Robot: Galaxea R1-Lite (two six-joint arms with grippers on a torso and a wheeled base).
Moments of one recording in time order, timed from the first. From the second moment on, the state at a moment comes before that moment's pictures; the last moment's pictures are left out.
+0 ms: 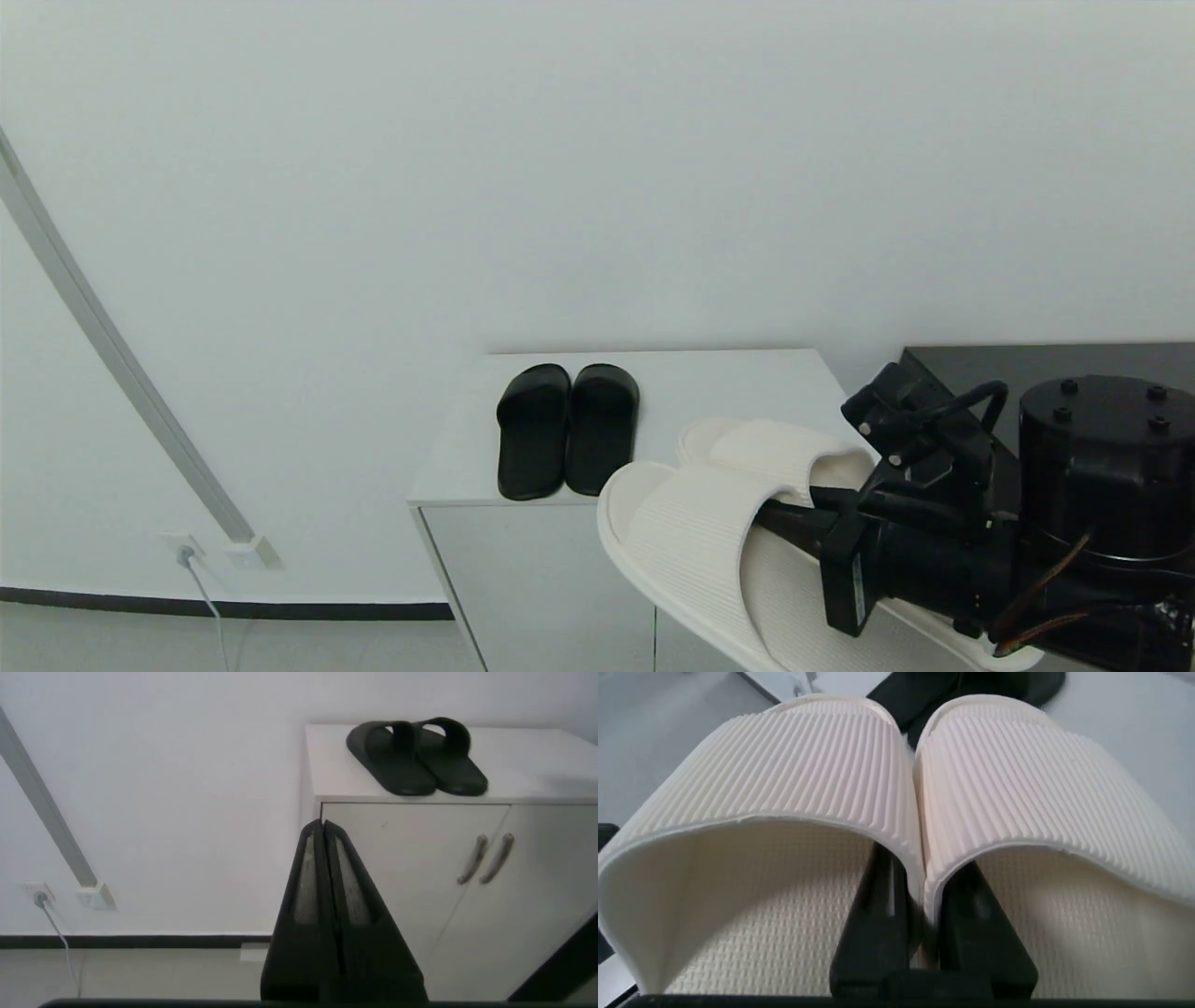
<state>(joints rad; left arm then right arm) 0.00 0.00 0.00 0.00 0.03 -0.02 0.81 1.52 -0.60 -0.65 0.02 0.05</state>
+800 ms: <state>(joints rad) 0.00 0.00 0.00 0.00 0.03 -0.02 0.78 1.53 -0.58 -0.65 0.03 0.03</state>
